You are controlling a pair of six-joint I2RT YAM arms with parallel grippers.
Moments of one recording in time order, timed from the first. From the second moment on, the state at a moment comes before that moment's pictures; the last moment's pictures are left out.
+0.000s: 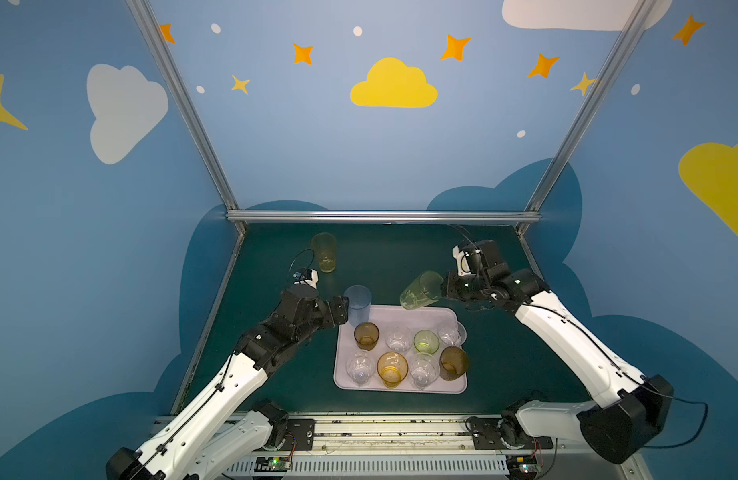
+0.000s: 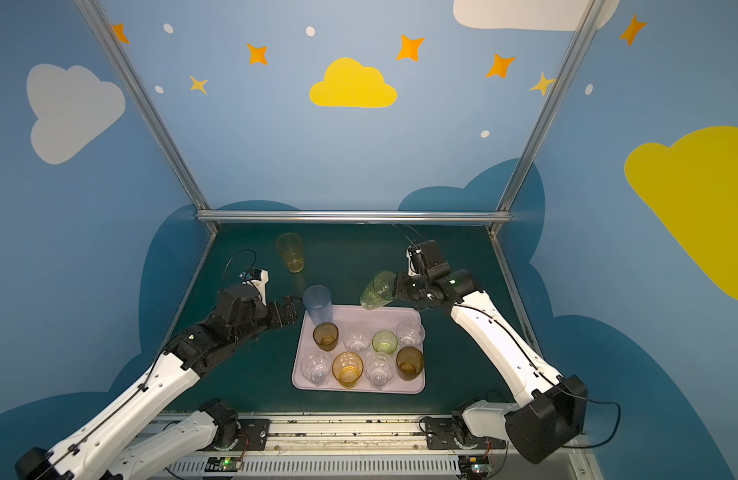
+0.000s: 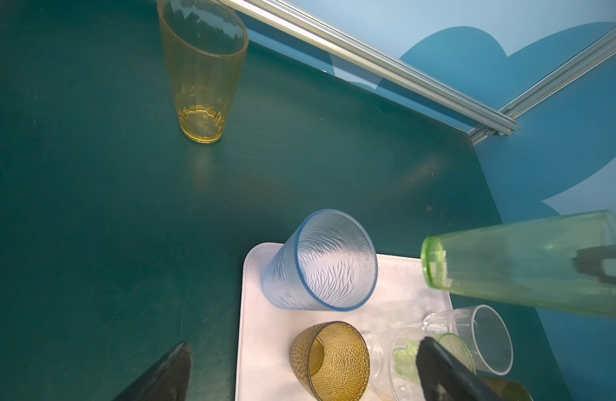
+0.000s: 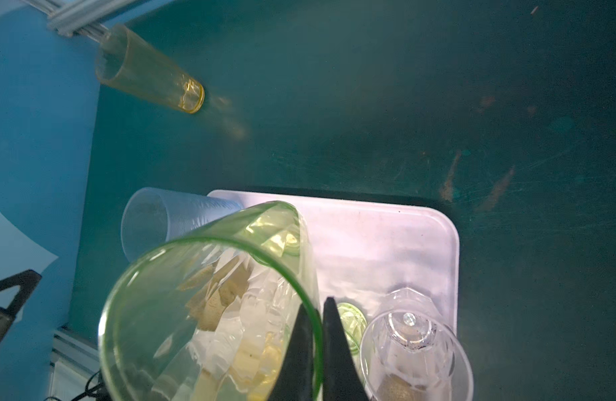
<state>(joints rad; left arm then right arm) -0.53 0.89 0.82 -0.56 -0.10 -0.63 0.55 1.32 1.27 -0.84 -0.08 0.53</state>
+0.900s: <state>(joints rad) -0.53 0.89 0.82 -0.58 -0.13 -0.64 0.76 1.72 1.45 -0.91 0.01 0.50</state>
